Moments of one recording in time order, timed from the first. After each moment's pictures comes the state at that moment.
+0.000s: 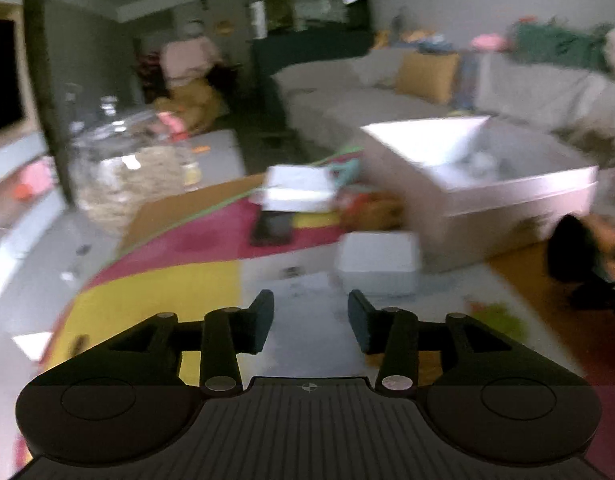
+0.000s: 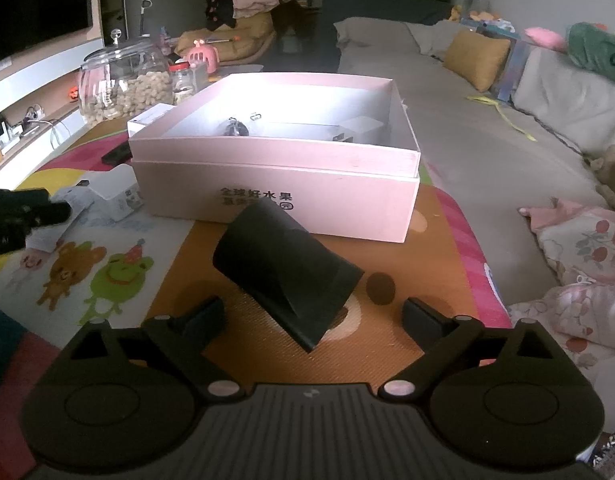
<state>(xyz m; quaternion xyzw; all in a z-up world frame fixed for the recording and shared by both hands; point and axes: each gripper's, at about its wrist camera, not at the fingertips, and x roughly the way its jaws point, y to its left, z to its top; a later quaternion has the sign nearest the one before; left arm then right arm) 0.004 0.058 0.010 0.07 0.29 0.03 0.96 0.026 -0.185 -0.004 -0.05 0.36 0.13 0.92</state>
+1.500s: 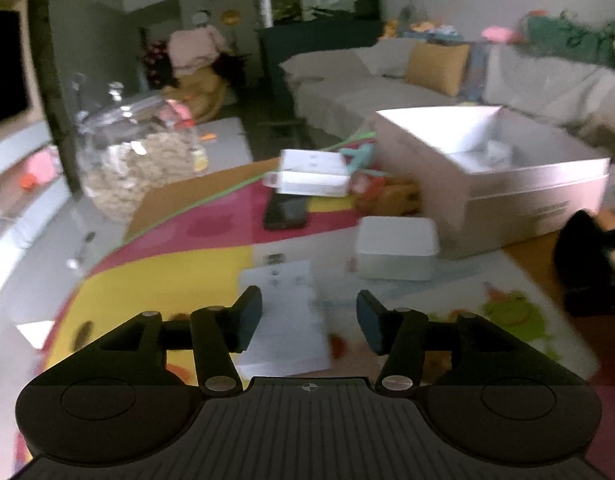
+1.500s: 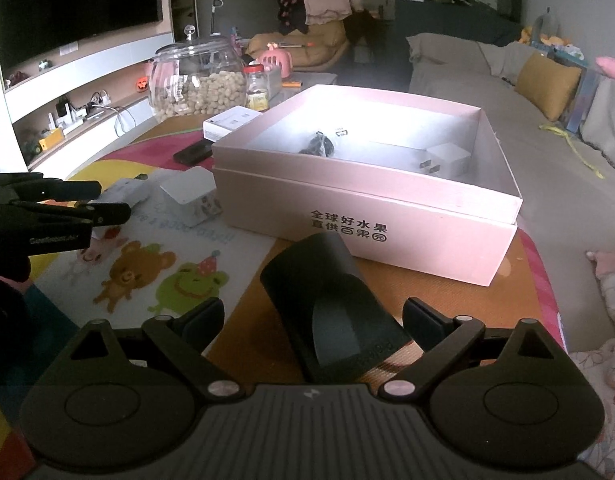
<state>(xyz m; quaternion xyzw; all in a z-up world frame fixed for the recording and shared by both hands) 0.004 0.069 0.006 0.05 0.30 0.01 0.95 0.032 -0.160 0.001 -0.06 0.34 0.23 0.91</state>
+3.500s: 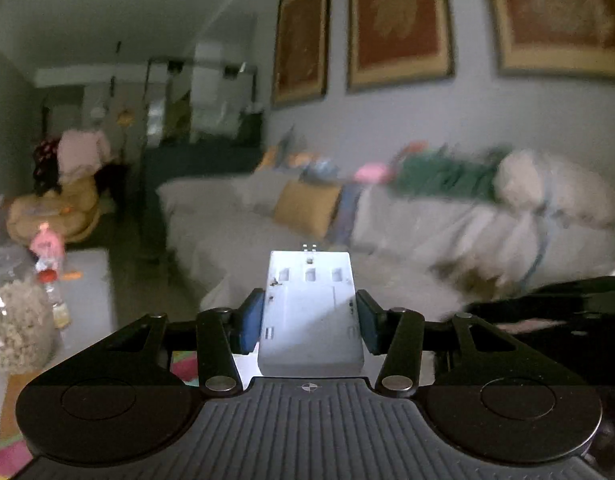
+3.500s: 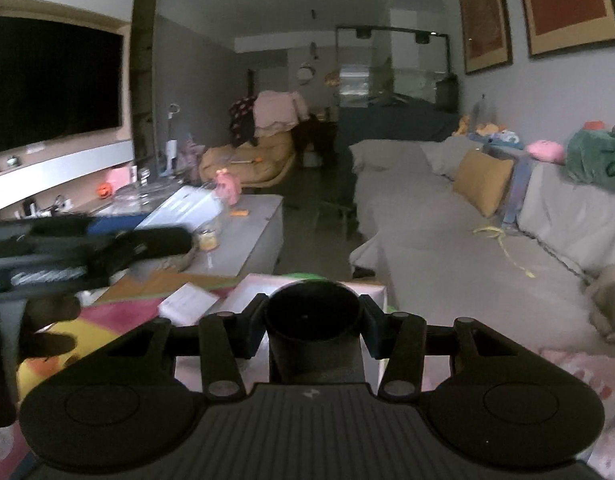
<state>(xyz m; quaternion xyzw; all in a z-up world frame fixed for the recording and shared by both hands) 0.081 -0.022 0.137 0.01 0.14 -0.17 0.98 0.054 -0.208 0.129 -0.02 0.19 0.15 0.97</state>
